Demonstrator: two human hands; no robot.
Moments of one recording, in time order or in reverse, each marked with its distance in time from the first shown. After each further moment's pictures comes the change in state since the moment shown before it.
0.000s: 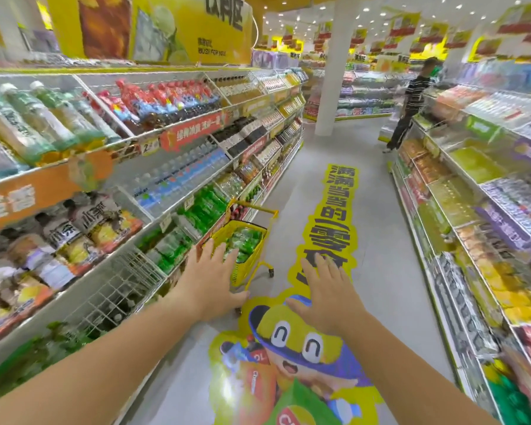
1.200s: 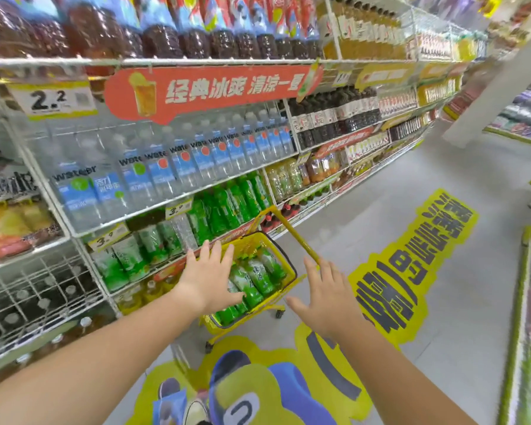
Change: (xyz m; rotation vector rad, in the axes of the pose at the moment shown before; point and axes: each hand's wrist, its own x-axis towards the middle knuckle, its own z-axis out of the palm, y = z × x) left_hand 0.554 -0.136 0.192 -0.267 -0.303 -0.487; right_hand 0.671 0.099 0.150 -0.118 -0.224 -0.396
